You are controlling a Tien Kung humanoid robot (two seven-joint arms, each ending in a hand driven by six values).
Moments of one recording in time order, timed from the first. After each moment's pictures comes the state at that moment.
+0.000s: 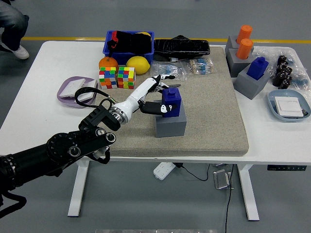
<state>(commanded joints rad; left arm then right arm) -0.86 0.13 -0.24 -0.94 0.83 0.39 -0.26 -0.08 -0.37 1.21 0.35 -1.16 0.08 -0.23</state>
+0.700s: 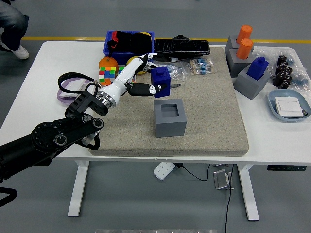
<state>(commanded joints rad) -0.89 0.23 -0.34 -0.95 0.86 0.39 -0.28 -0.08 -0.37 1.22 0.35 -1.16 0.08 -0.23</state>
